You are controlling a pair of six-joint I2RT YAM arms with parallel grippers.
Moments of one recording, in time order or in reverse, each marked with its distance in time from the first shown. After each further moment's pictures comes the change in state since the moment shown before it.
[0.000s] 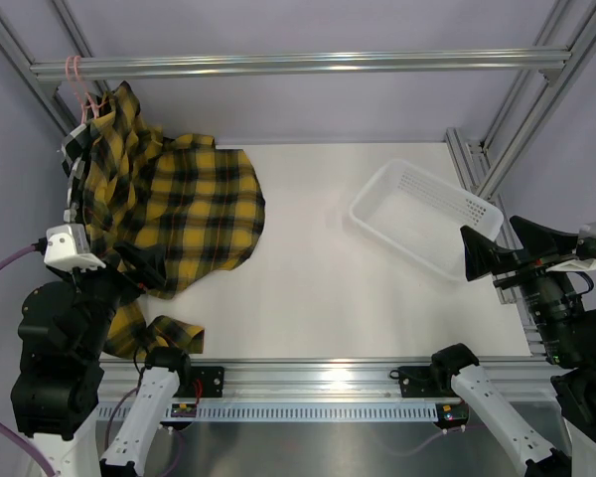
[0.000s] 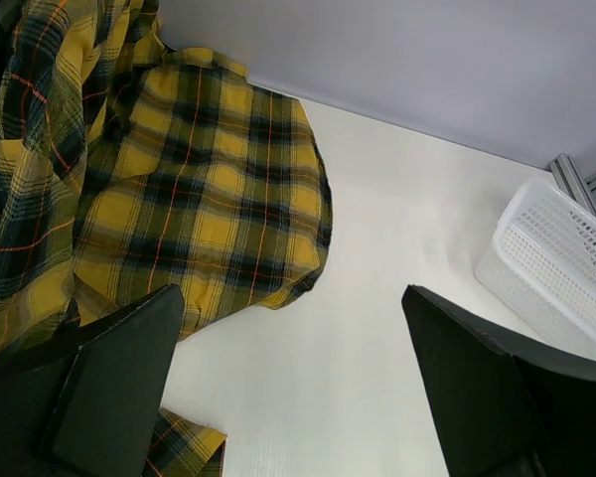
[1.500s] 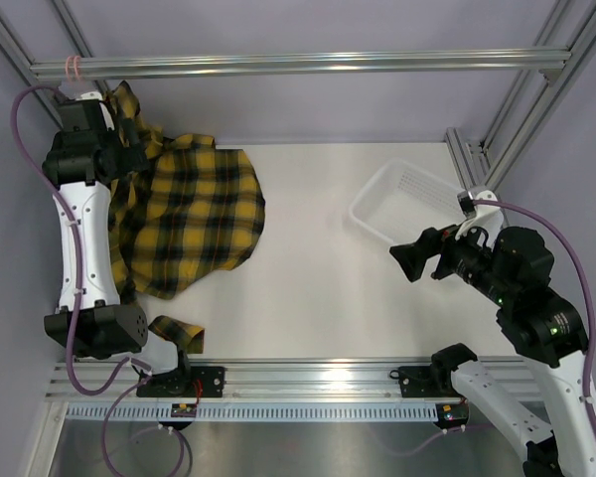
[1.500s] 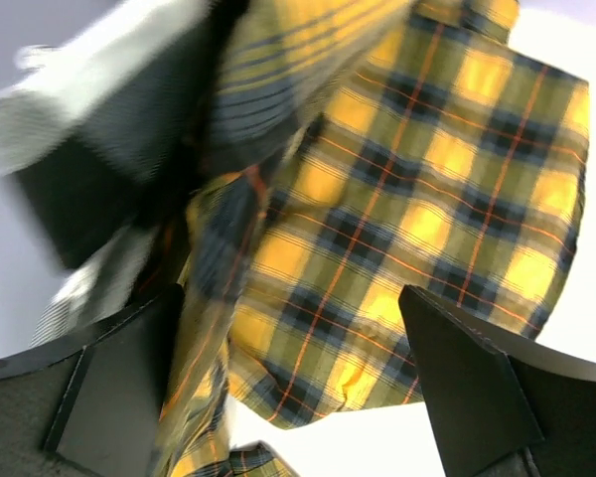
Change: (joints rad) left arm 0.266 1.018 0.549 -0.015 -0.151 0.207; right arm 0.005 0.185 -0.178 -0.111 -0.320 0.107
